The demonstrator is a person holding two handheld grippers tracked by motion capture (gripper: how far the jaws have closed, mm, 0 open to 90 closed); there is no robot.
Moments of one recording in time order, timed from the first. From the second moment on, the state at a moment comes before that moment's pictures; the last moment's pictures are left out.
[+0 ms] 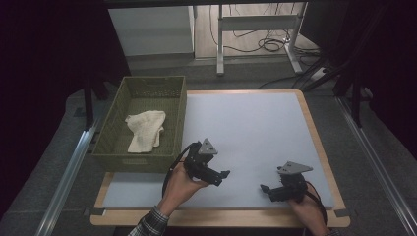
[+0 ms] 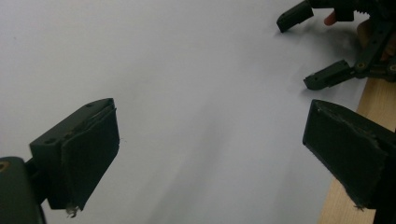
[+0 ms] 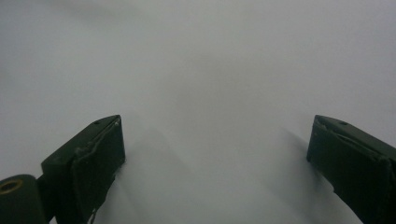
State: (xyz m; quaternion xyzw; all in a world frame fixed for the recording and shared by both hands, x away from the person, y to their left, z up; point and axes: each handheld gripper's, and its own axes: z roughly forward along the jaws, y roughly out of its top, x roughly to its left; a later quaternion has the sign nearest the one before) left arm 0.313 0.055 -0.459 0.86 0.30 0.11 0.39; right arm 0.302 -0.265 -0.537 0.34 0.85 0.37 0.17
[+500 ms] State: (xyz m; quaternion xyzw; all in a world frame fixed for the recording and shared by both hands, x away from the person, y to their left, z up) left arm 0.347 0.076 -0.425 0.86 0.31 0.10 0.38; right arm 0.302 -0.265 -0.538 0.34 0.85 0.37 0.17
